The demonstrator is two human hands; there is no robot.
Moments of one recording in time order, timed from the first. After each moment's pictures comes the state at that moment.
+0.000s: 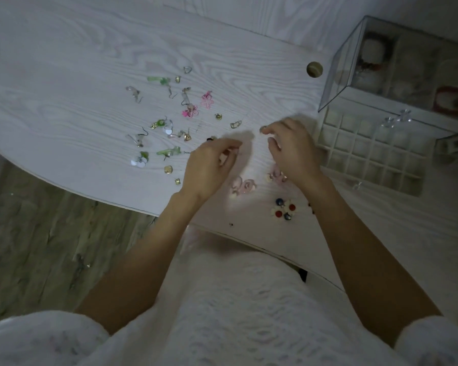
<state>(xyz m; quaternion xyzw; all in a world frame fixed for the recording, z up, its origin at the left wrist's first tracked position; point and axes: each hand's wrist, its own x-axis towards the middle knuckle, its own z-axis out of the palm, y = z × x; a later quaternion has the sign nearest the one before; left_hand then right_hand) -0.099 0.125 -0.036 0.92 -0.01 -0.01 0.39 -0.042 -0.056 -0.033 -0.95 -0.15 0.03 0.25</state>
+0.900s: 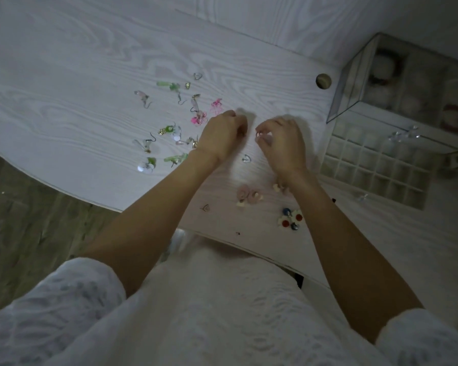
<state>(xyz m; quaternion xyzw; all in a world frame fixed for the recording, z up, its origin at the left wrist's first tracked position) -0.013 0.139 -0.051 0.96 -0.07 -0.08 0.26 -0.017 -0.012 -0.042 -0.96 -0.11 0.05 0.24</state>
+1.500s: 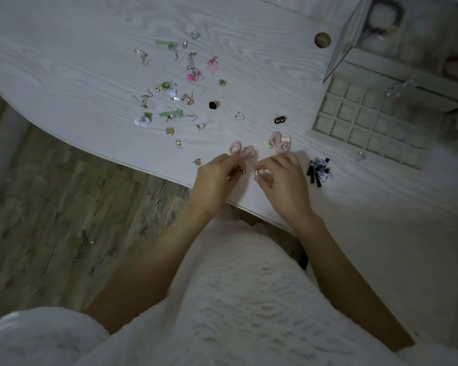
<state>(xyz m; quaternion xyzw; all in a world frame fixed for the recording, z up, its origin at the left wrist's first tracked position) -0.194 0.091 -0.051 0.93 -0.01 0.01 0.36 -0.167 -0.070 -0.044 -0.95 -0.18 0.08 0.25</state>
